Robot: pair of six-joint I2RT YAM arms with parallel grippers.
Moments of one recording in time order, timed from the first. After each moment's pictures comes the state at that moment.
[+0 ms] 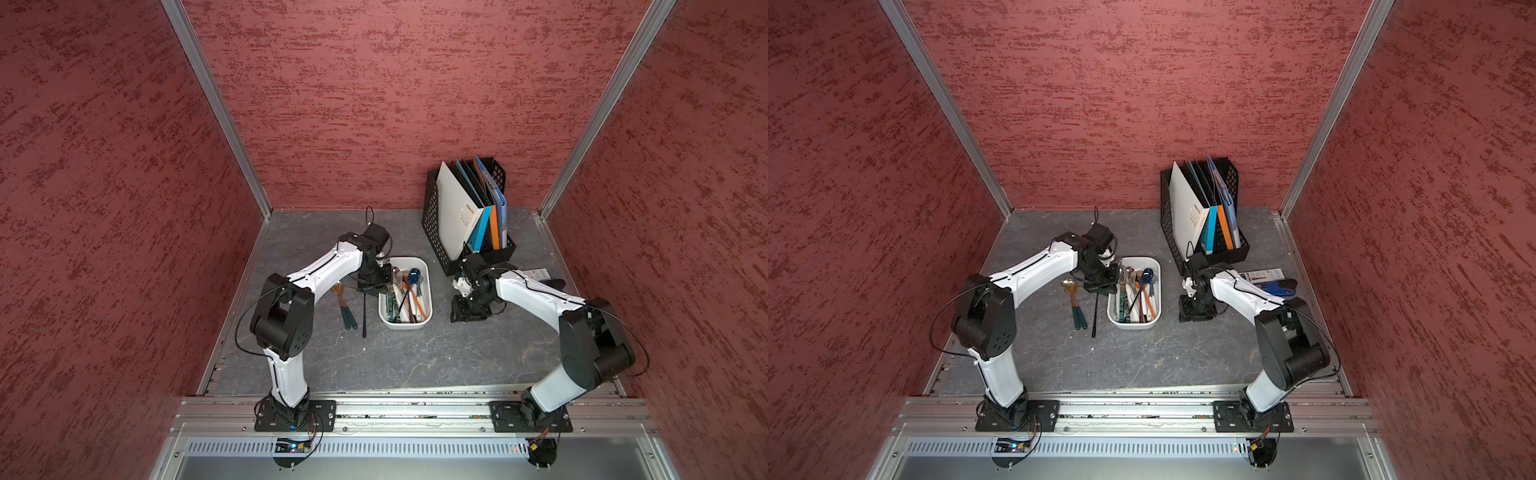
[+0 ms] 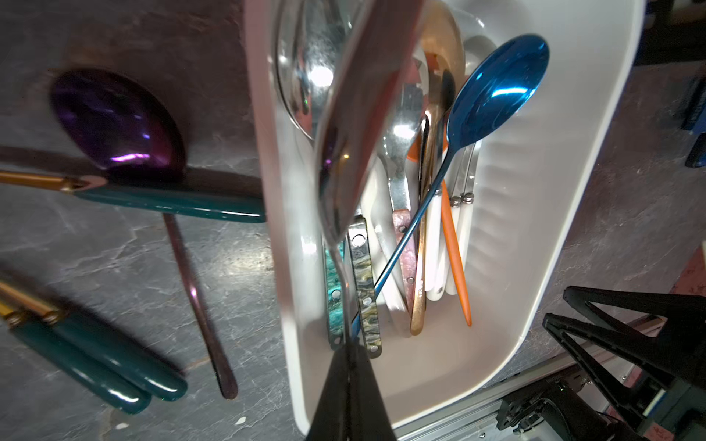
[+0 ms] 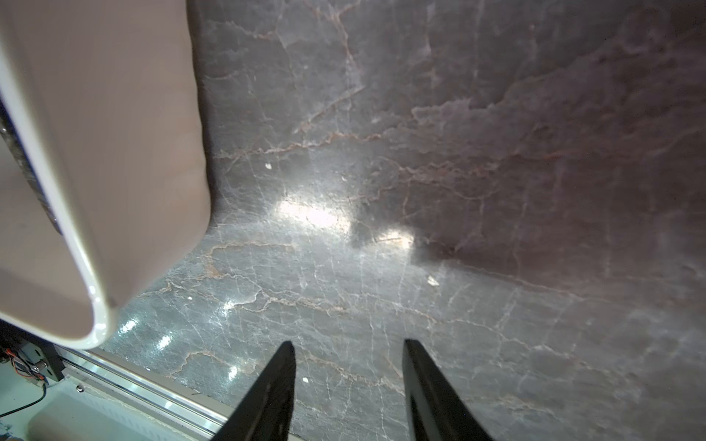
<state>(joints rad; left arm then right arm) -0.50 1.87 1.48 -0.99 0.28 -0.56 0.40 1.61 1.03 -0.87 -0.28 0.28</state>
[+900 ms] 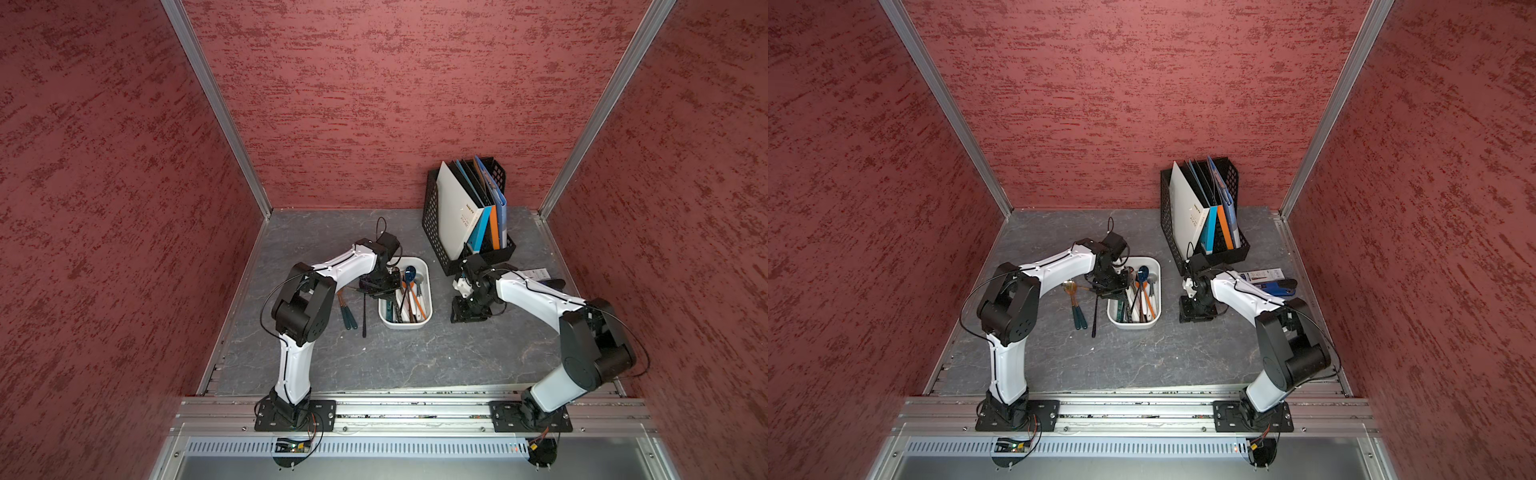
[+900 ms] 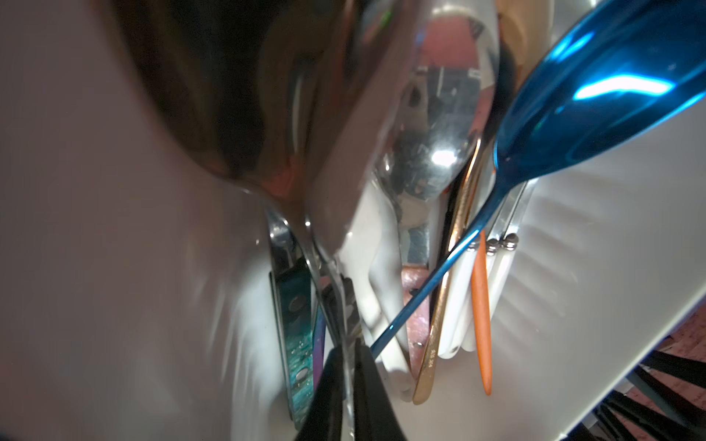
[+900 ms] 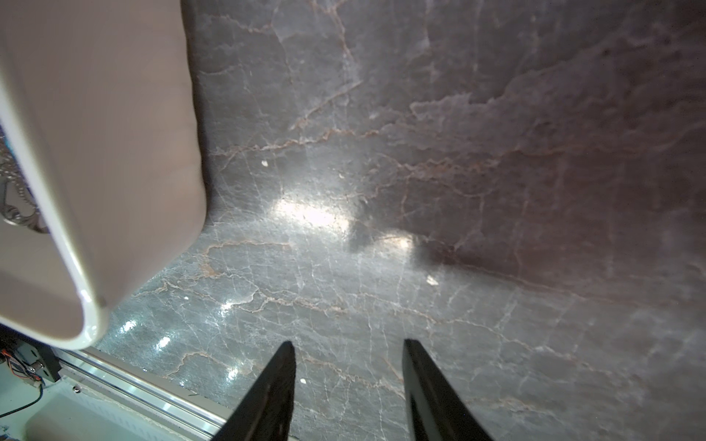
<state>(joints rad) -0.54 2.01 1.51 -0.92 0.31 -0.62 0.40 1.60 1.02 -0.86 -0.28 0.28</state>
